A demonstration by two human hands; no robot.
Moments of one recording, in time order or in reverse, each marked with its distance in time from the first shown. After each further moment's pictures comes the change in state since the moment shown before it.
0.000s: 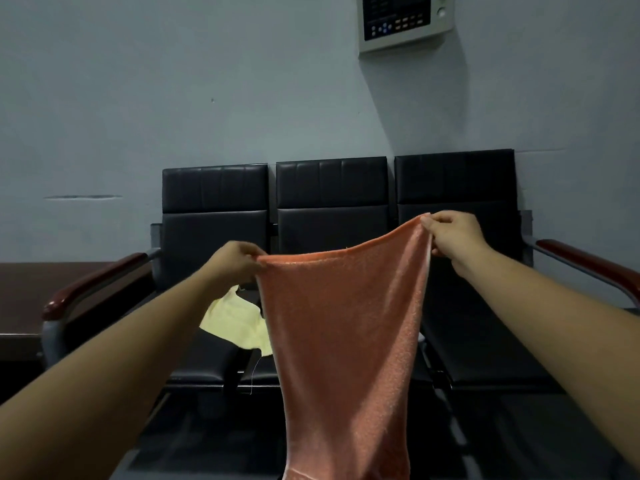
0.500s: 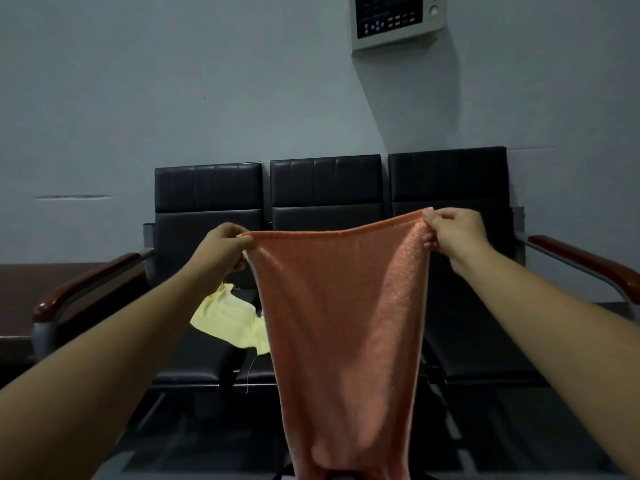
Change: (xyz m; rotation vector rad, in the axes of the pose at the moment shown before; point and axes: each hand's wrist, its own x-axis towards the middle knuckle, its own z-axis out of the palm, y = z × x) left_hand -0.007 0.009 -0.008 -0.365 0.113 -0.008; right_hand 0.002 0.006 -0.004 0.130 0.037 0.044
